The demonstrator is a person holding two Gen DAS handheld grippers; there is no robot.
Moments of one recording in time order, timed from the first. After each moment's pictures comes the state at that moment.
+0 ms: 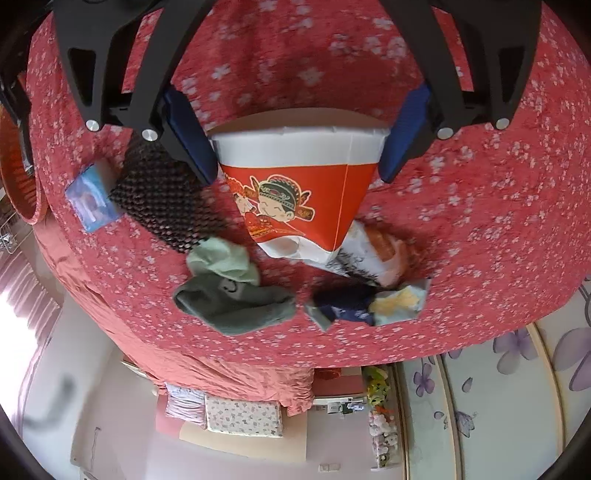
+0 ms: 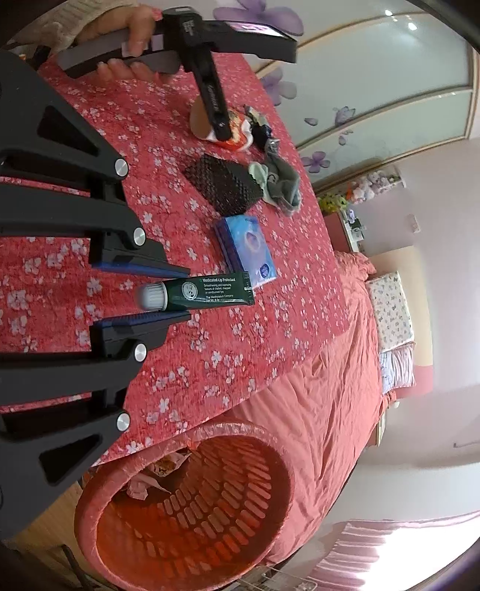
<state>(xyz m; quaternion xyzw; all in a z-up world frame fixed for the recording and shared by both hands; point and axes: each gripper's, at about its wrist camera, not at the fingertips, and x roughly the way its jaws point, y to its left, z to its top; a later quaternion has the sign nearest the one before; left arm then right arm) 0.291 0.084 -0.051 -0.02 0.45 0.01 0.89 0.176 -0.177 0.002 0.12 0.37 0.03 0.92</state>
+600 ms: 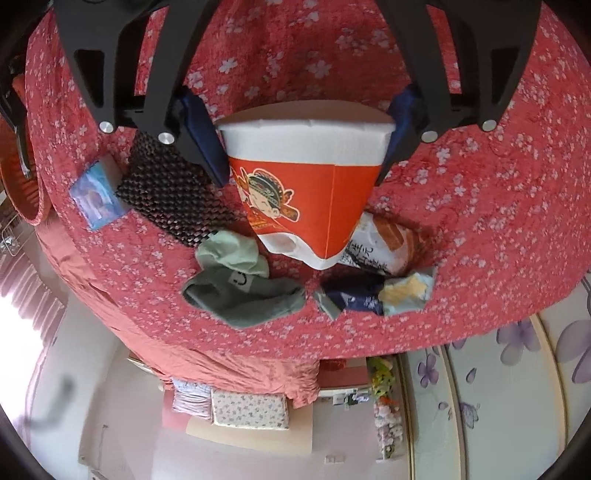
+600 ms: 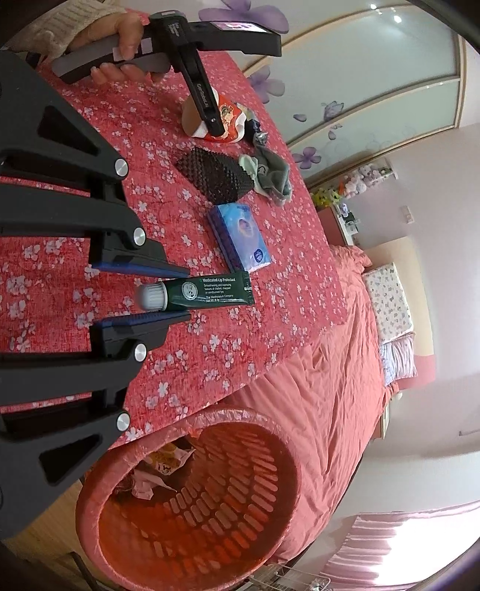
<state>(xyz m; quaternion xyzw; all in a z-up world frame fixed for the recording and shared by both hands) 0.292 0.071 -0.046 -0.01 0.43 0.00 0.90 0.172 -0.192 0.004 0.14 0.37 0.02 0.92</state>
